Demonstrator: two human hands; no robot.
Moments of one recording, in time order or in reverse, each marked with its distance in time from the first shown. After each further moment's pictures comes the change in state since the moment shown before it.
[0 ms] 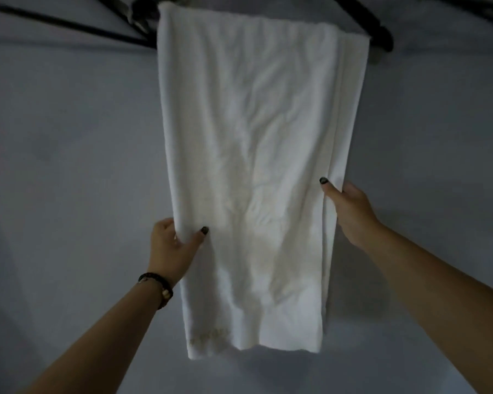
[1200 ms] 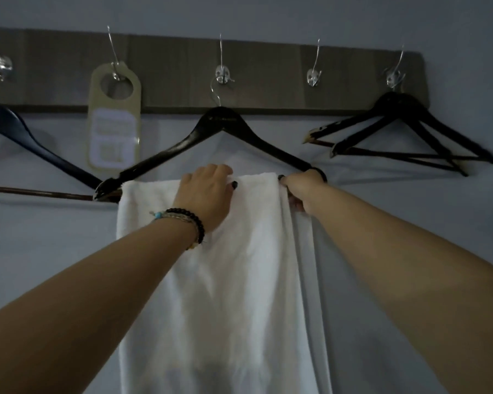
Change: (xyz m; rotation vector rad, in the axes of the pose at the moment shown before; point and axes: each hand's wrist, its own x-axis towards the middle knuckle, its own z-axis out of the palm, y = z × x) left_hand 0.155 0.296 0.064 0.820 0.230 0.790; right_hand 0.134 -0.236 -0.022 -0.071 0.049 -0.045
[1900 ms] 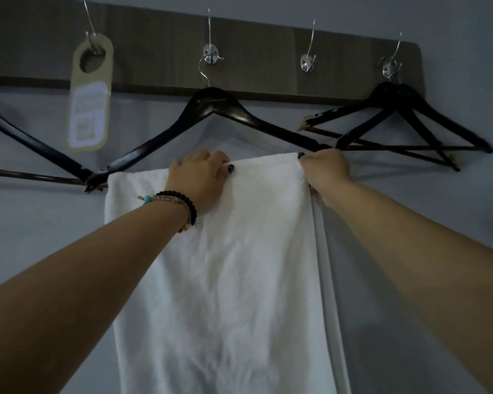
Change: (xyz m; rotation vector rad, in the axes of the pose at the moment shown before) left_hand 0.018 0.002 0.023 -0.053 -0.008 -0.011; right_hand 0.016 0.017 -0.042 -0.085 0.285 -0.338
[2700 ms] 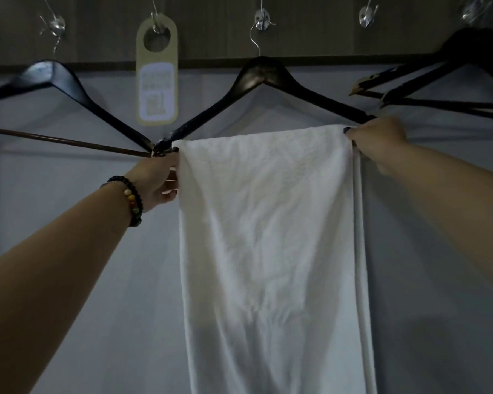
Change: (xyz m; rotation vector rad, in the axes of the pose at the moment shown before) left_hand -0.081 -0.095 -0.066 -1.071 -0.090 -0.969; right_hand -0.005 0.003 0.002 -0.083 -0.109 -0.002
